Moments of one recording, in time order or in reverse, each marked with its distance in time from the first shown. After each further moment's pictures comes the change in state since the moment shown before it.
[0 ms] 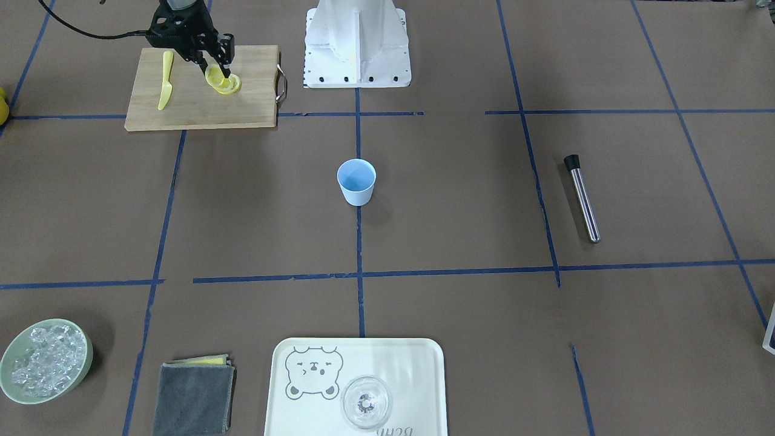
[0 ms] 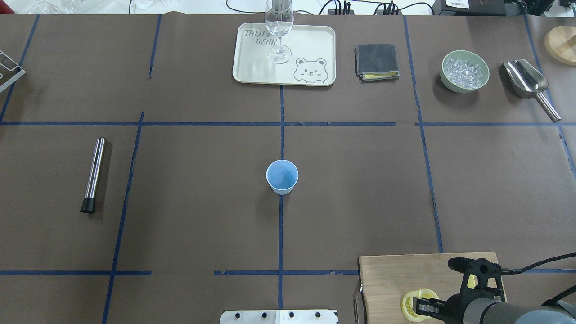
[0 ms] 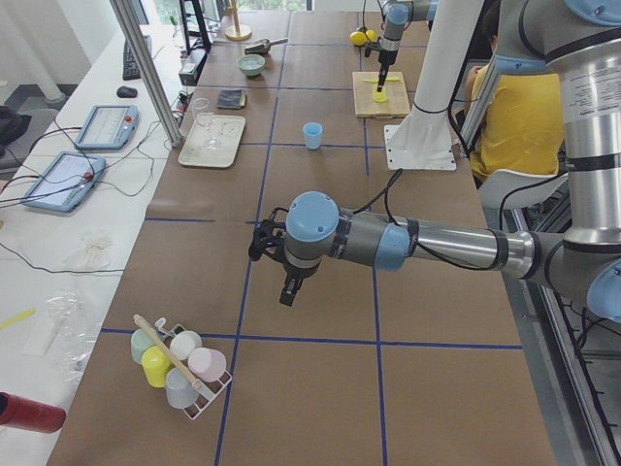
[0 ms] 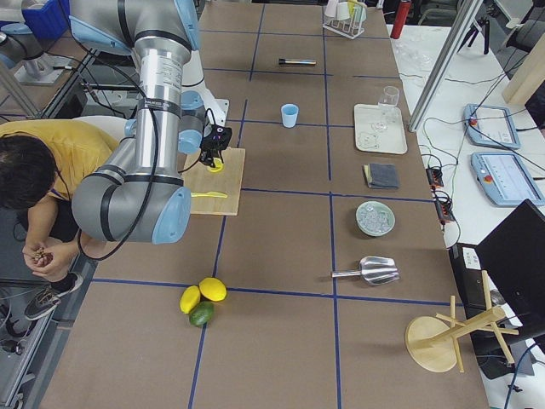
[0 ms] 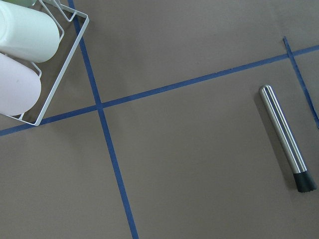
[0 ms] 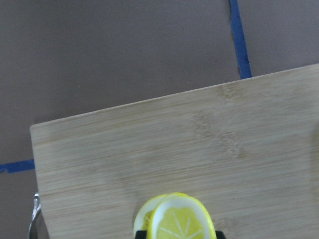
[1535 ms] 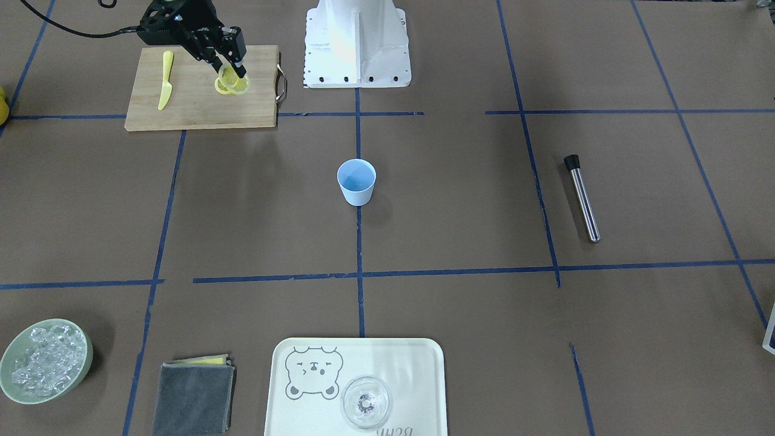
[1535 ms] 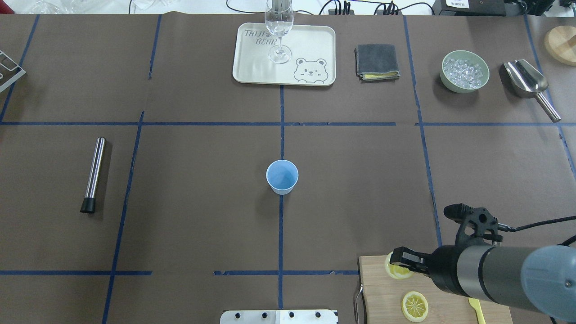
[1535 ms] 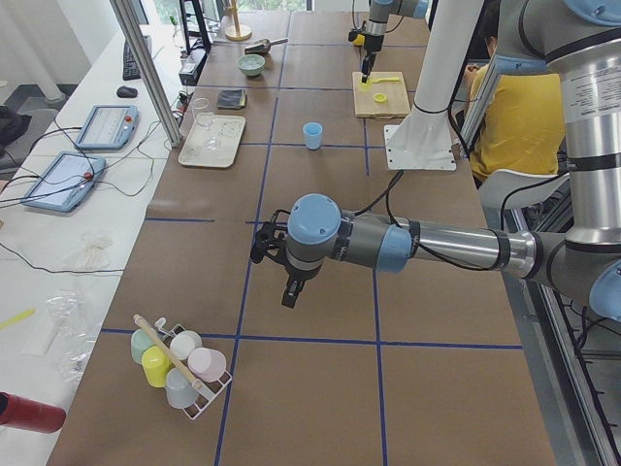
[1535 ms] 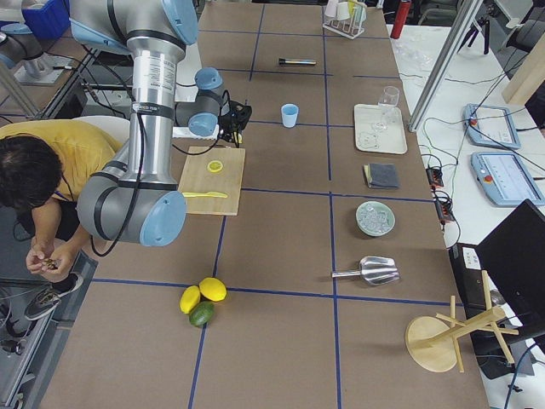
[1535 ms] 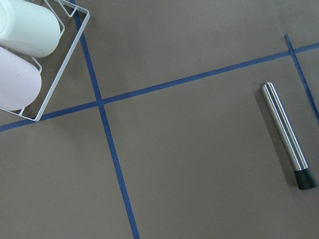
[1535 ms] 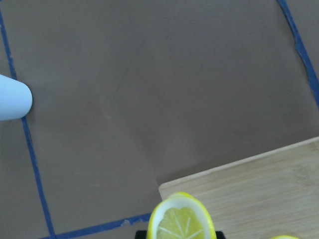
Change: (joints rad) left arm 0.000 0.008 0.000 -0.001 0.000 0.001; right arm 0.278 0.212 0.038 -0.070 0.197 -0.010
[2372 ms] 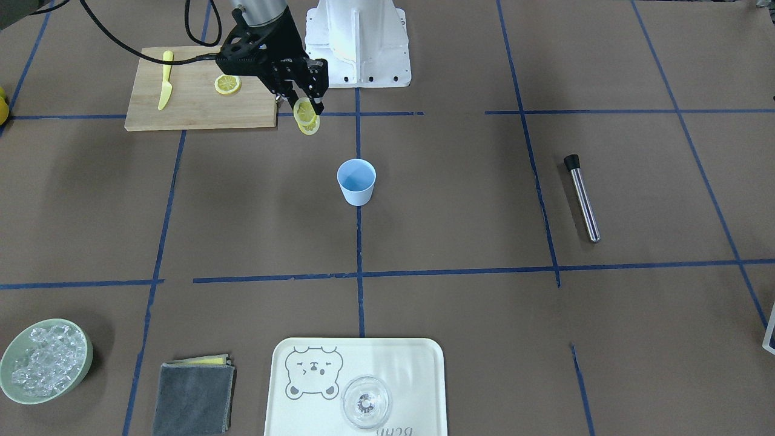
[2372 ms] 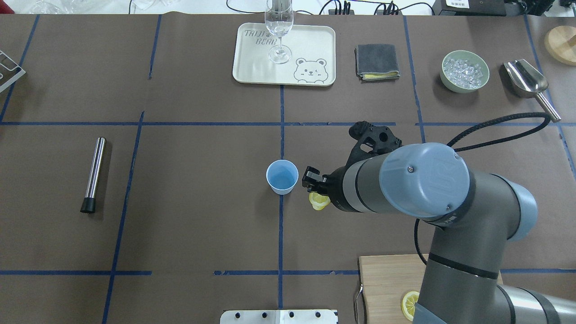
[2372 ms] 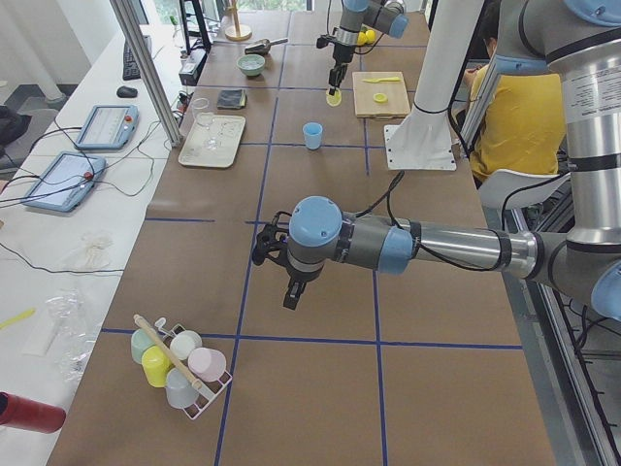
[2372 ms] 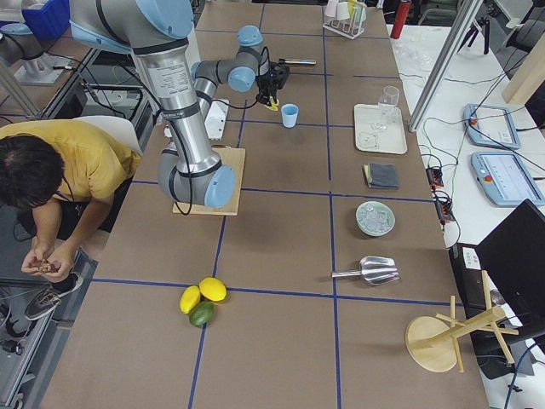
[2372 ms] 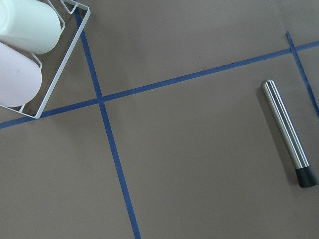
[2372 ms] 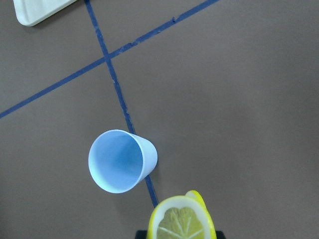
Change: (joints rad) left arm 0.000 0.006 0.001 0.000 0.000 0.004; right arm 0.194 0.585 -0.235 -0.338 0.073 -0.056
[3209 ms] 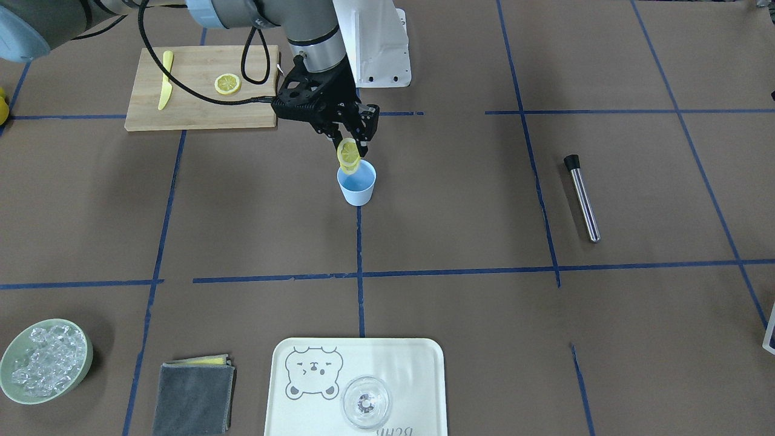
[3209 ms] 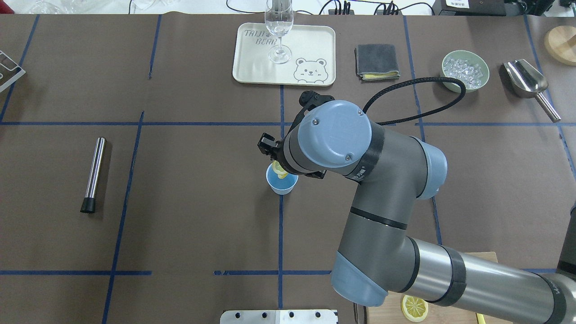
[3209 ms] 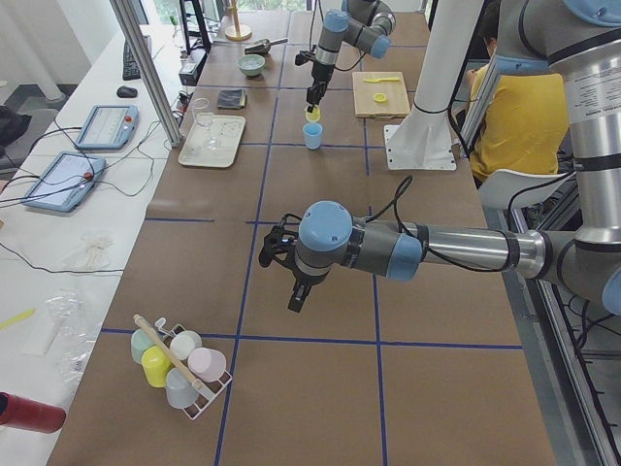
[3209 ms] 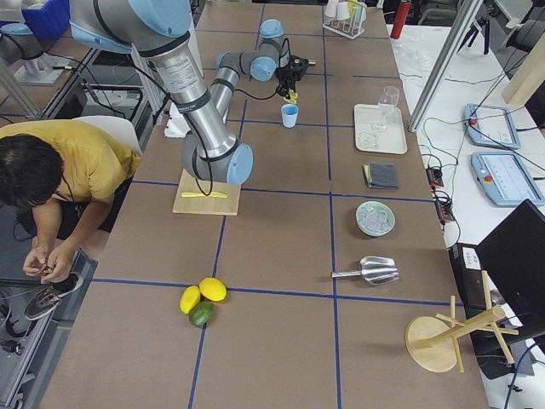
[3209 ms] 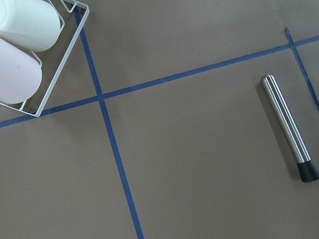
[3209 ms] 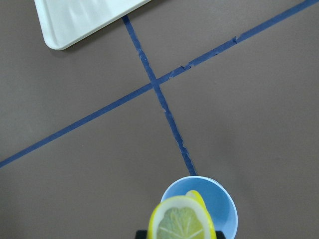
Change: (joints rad) left arm -0.002 0.040 -0.004 -0.071 0.000 -0.005; right arm 0.047 0.217 -0.287 0.034 0.002 0.003
